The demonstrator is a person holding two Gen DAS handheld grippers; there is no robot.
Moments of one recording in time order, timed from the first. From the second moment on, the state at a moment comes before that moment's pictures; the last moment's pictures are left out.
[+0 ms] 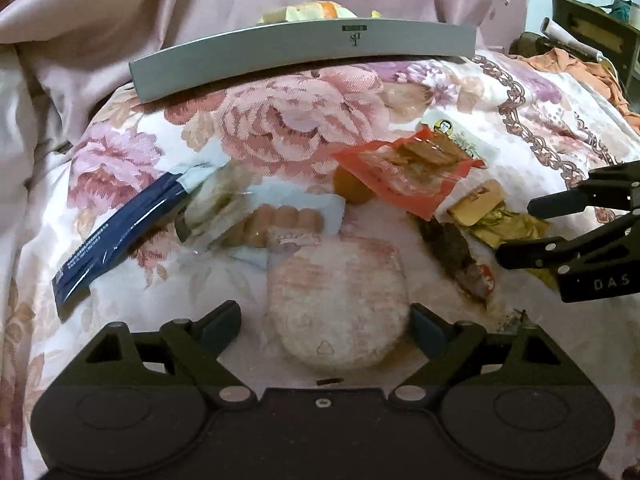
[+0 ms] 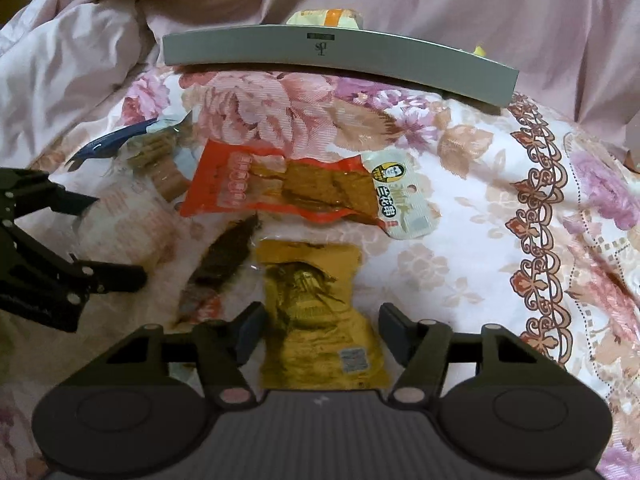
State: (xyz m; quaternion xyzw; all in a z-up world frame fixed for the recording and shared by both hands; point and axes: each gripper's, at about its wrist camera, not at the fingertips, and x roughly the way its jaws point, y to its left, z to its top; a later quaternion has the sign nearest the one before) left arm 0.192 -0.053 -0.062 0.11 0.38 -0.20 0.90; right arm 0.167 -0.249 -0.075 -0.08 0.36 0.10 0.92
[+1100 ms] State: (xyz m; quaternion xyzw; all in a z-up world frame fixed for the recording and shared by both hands) left arm 0.154 -0.081 -0.047 0.12 0.32 -0.14 0.93; right arm 0.136 -0.218 -0.077 -0.19 0.28 0.07 0.94
